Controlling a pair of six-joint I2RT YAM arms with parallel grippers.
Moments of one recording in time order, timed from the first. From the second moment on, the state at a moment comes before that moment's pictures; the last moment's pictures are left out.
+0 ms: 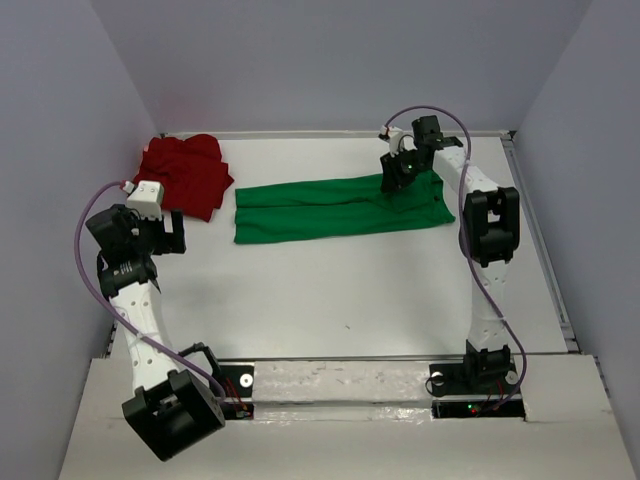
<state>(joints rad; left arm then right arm) 0.50 0.93 0.80 -0.38 0.43 0.36 0.16 2.28 1.99 -0.71 -0.56 -0.40</state>
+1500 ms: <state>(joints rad) 0.55 0.90 0.79 -0.37 0.54 0.33 0.17 2.37 1.99 -0.69 -0.48 -0.43</state>
